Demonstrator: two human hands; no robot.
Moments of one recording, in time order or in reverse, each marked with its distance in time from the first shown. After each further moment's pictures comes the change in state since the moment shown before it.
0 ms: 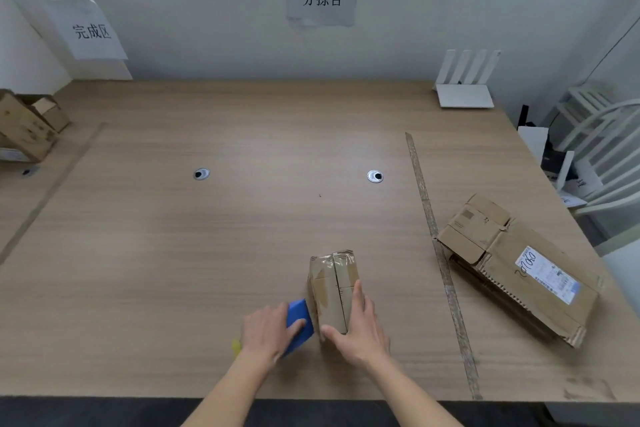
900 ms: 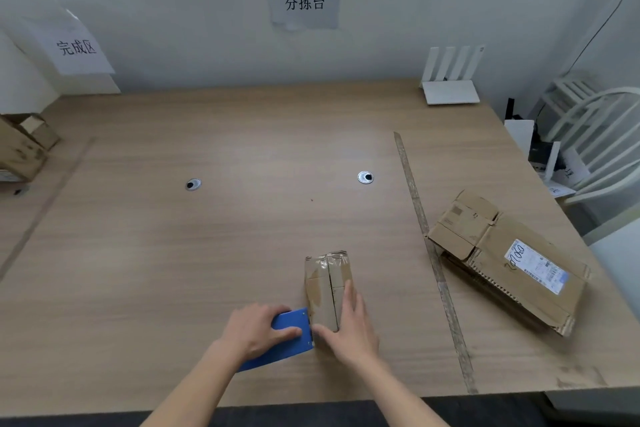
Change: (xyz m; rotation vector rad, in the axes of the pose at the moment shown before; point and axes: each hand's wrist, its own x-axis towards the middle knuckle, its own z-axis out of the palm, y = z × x) left_hand 0.004 -0.027 -0.038 -0.249 -0.095 0.252; right_hand 0.000 -0.007 -0.003 0.119 0.005 0.024
